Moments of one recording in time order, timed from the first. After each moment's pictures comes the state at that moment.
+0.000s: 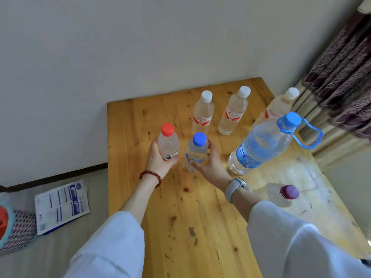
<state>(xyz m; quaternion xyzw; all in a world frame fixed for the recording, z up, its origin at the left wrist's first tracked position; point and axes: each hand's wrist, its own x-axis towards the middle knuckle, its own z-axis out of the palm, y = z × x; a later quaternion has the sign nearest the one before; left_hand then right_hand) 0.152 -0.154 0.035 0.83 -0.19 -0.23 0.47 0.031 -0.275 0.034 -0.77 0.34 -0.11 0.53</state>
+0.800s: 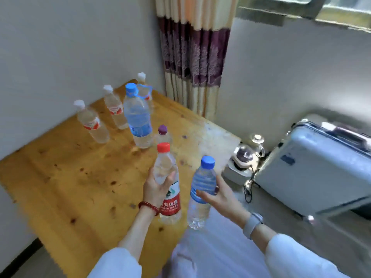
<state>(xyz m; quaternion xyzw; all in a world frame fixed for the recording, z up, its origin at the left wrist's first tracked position) -0.113 -0.117 0.066 0.67 -0.42 -0.38 0.48 -0.311 -0.128 0.059 -0.58 0.54 -0.27 0.54</state>
